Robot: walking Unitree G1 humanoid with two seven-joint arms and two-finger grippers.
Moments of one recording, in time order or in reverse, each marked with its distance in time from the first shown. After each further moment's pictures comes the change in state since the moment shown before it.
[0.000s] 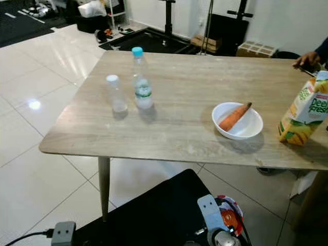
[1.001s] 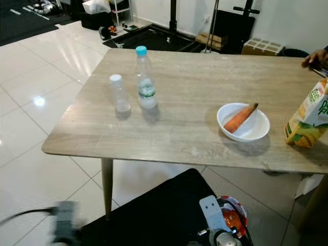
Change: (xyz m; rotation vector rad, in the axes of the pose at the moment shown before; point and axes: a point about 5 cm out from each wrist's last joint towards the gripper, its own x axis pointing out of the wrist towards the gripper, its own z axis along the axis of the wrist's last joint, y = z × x) left arm 0.022 -0.018 0.029 0.219 -0.045 0.081; right arm 0.000 0.005 -0.002 -0.011 -0.003 -0.008
